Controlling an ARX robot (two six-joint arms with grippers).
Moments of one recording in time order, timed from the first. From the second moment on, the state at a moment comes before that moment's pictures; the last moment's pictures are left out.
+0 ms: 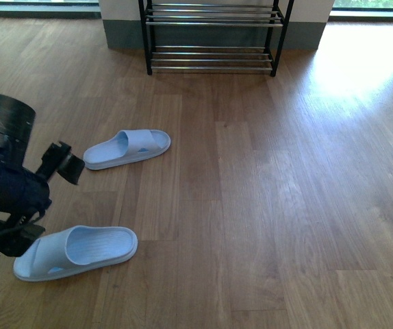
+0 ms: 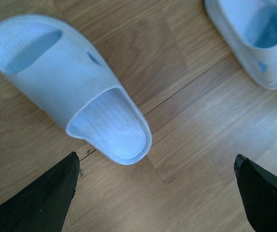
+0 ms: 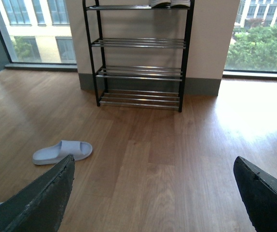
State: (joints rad) left arm -0.10 2.39 1.04 0.31 -0.07 -1.16; right arm 0.00 0.00 0.02 0.00 0.00 0.00
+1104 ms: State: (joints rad) left arm -0.10 2.87 1.47 -0.02 -0.29 -1.08; right arm 0.00 0.00 0.02 0.00 0.00 0.00
